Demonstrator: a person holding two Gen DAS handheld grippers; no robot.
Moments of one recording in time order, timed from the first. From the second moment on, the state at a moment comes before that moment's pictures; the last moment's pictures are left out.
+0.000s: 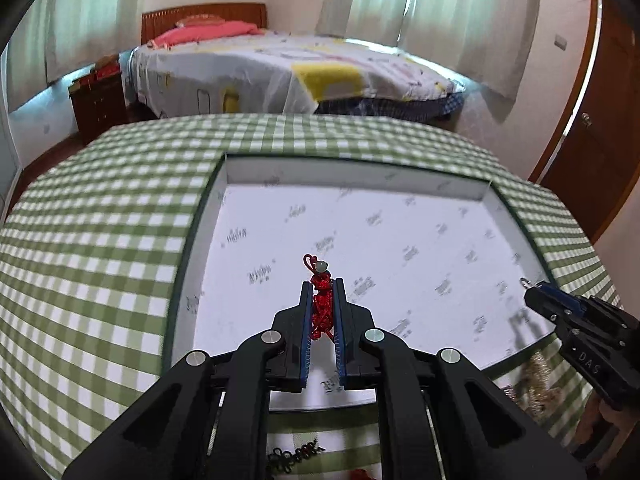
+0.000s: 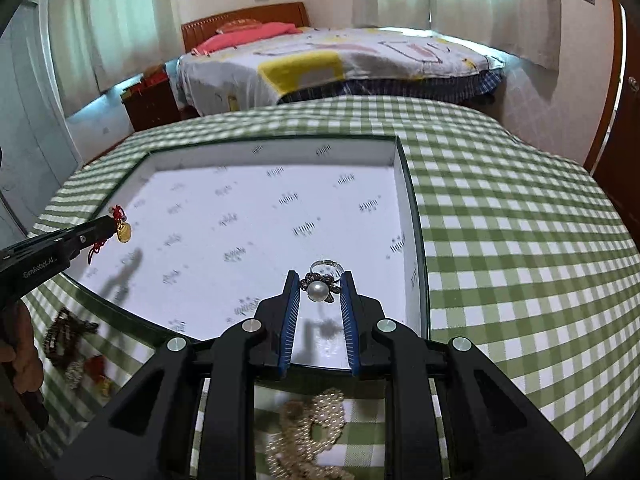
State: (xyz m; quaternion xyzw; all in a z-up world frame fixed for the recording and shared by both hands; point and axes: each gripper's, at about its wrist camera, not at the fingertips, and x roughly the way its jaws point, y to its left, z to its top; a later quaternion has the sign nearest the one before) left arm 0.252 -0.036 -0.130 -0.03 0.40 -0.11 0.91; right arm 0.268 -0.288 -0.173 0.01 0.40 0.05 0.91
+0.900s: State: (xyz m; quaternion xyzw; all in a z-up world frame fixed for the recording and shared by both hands) left arm 0.202 -0.019 -0.117 -0.06 0.38 -0.09 0.92; right arm 0.208 -0.283 -0.148 0.03 0.36 0.05 0.93
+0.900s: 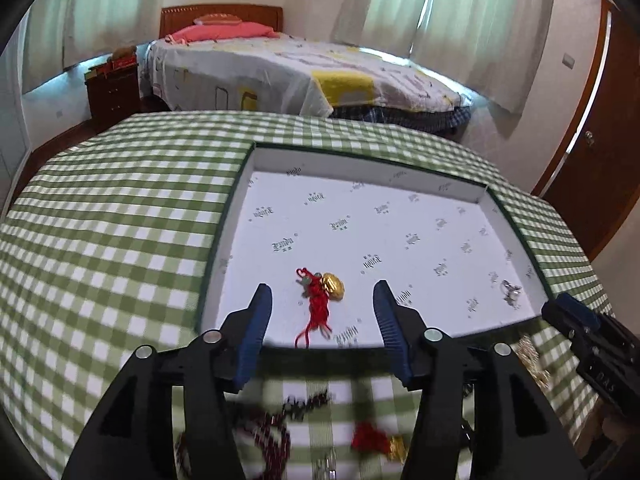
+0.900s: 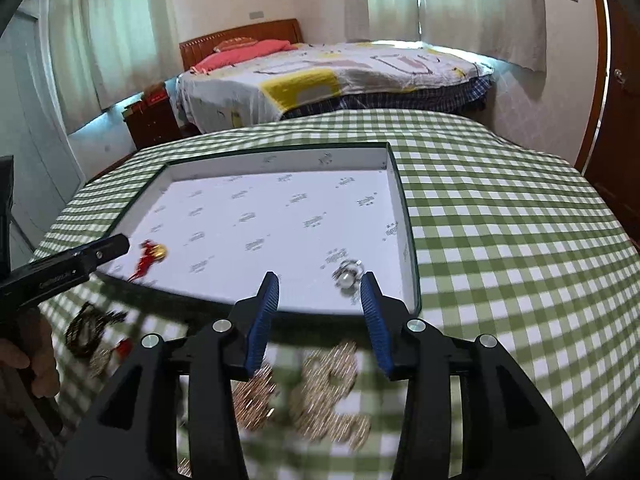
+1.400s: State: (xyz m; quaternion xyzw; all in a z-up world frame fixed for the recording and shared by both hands) left arm 0.092 -0.009 -0.112 -0.04 0.35 -0.07 0.93; right arm 0.112 -0.248 -0.166 0.02 0.38 0.10 0.92
